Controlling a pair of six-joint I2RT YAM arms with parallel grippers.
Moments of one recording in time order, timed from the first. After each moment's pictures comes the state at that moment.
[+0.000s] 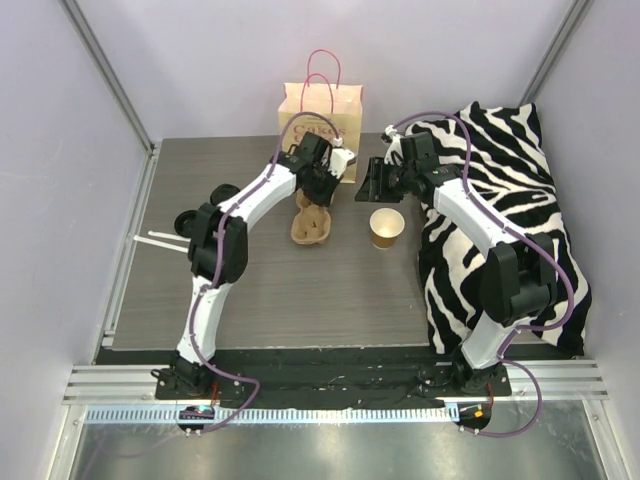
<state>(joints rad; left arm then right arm) -0.53 2.31 2.06 -0.69 0.23 0.26 0.31 1.72 1.42 -0.43 -0.39 0.32</state>
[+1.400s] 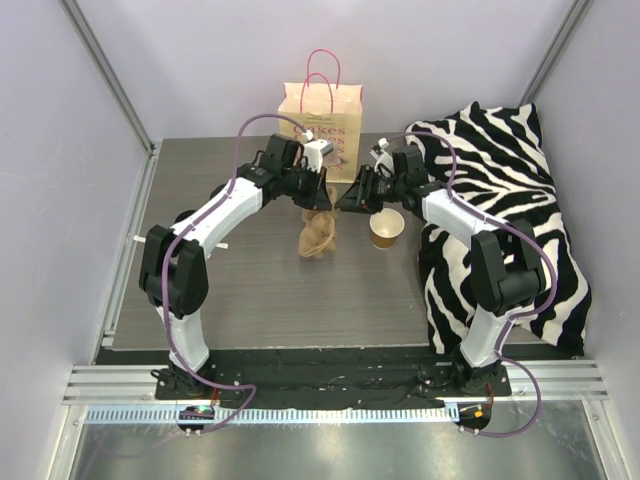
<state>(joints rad) -0.49 1.86 1.60 -0.48 0.50 -0.11 0.33 1.80 1.28 -0.10 -0.69 0.66</state>
